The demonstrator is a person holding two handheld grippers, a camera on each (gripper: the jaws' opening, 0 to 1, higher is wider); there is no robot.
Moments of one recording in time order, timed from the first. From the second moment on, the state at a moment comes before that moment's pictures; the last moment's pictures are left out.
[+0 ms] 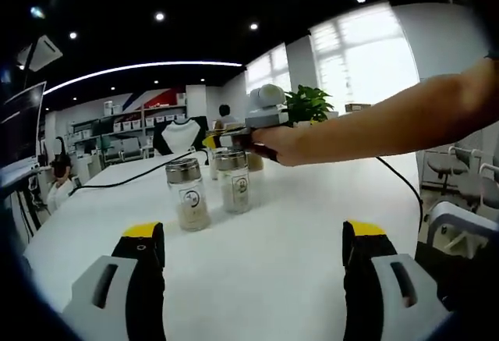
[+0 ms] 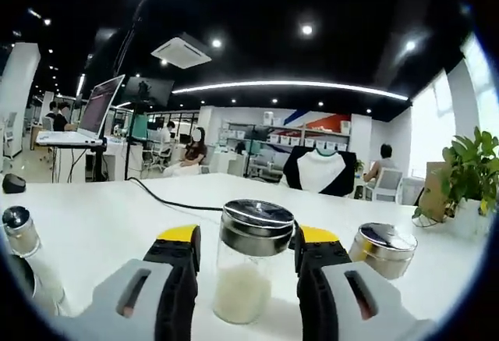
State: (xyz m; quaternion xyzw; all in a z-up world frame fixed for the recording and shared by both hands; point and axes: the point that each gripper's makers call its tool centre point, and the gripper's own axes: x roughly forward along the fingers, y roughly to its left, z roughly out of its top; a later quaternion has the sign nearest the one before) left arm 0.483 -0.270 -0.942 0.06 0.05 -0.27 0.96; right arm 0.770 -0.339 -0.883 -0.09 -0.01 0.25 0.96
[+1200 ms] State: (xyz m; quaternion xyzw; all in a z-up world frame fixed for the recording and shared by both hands) left arm 0.485 -0.260 -0.939 0.05 0.05 -0.27 0.96; right arm 0.761 -0.343 -0.873 -0.04 0.02 0.25 0.97
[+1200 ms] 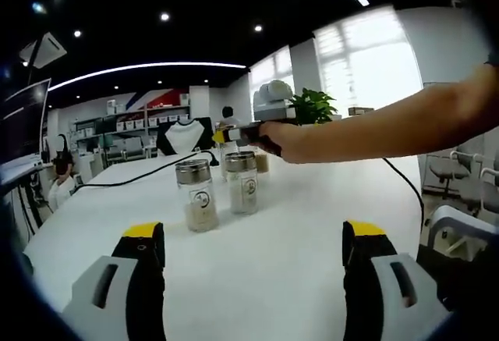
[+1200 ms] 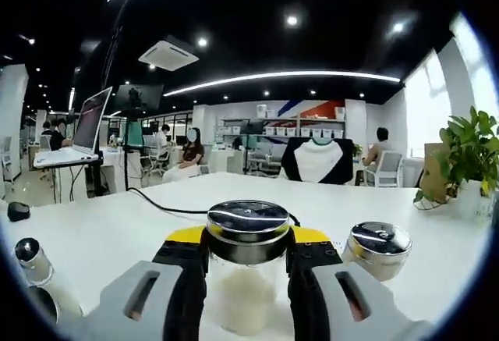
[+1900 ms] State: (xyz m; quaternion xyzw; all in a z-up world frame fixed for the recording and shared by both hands) left arm 0.480 -0.271 -0.935 0.04 0.05 -0.28 0.96; right arm 0.708 -0.367 -0.856 -0.01 -0.01 0.28 0.96
